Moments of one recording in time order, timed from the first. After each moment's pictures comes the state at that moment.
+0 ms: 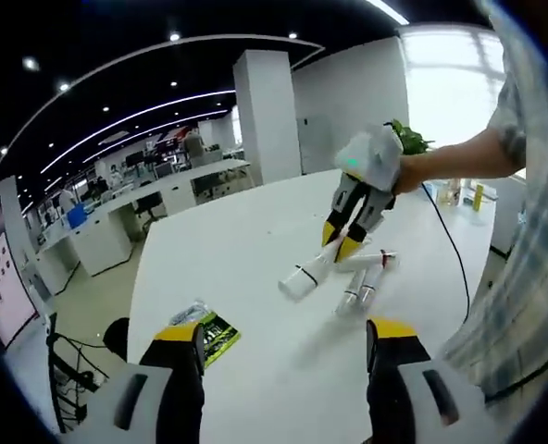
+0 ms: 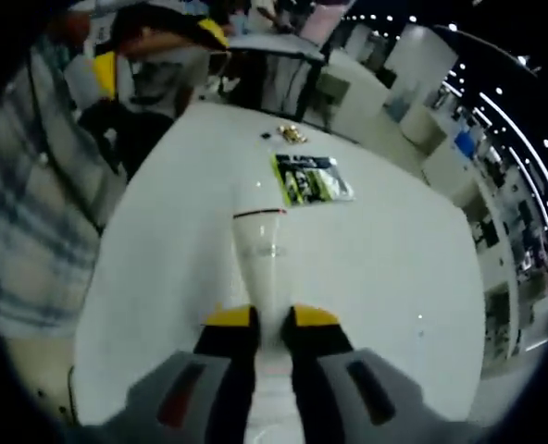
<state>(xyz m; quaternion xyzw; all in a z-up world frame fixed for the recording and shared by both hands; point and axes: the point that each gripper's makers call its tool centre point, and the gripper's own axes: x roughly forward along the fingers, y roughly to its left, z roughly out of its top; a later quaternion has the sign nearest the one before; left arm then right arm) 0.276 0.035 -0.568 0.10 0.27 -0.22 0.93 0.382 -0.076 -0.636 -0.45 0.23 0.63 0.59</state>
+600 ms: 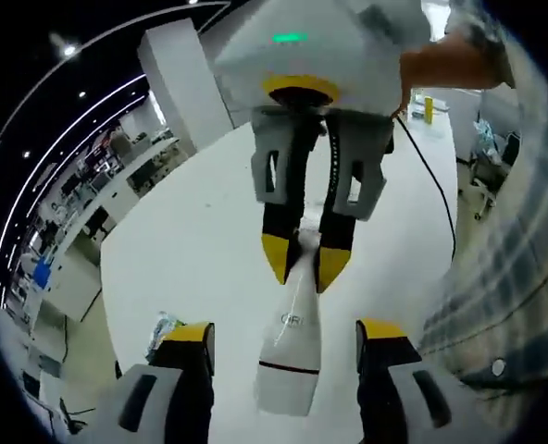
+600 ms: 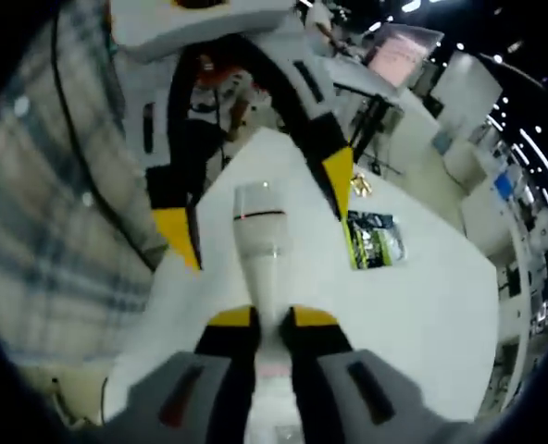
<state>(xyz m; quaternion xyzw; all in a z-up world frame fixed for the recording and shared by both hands) 0.288 -0.012 -0.616 0.29 0.35 -0.32 0.83 0.293 -0.029 -0.623 -0.46 0.20 0.70 0.51</state>
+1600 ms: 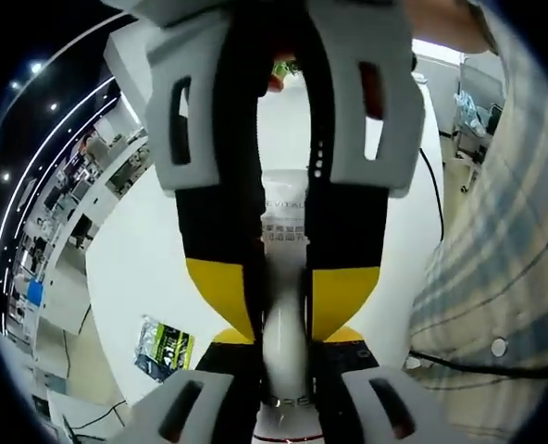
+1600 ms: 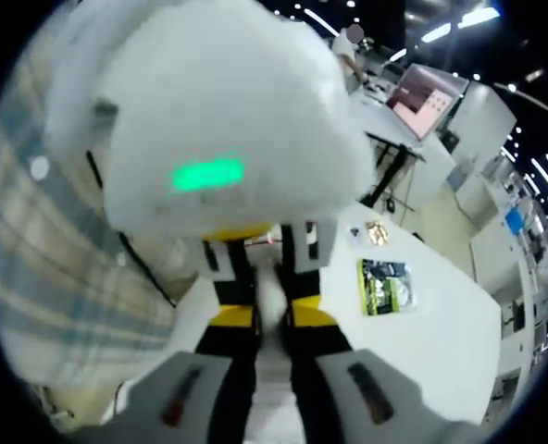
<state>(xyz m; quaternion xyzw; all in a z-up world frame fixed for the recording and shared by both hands) 0.271 -0.025 -0.635 0.29 0.38 -0.34 0.81 0.254 -0.013 -0.592 -0.42 0.15 0.75 0.48</state>
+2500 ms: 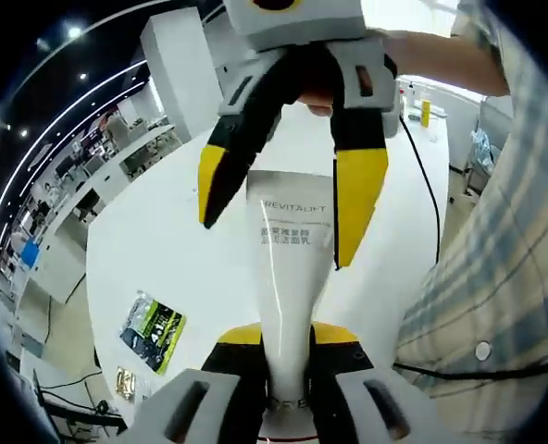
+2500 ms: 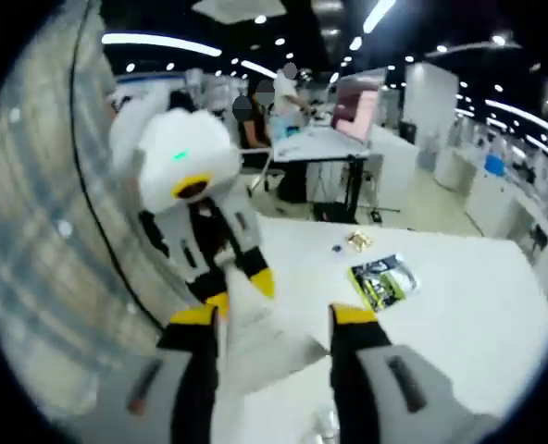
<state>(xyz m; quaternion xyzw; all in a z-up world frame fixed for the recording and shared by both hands) 0.261 -0.010 -0.629 0.20 0.37 -0.31 0.85 0.291 -0.024 -0.559 -0.14 0.23 0.74 0.62</state>
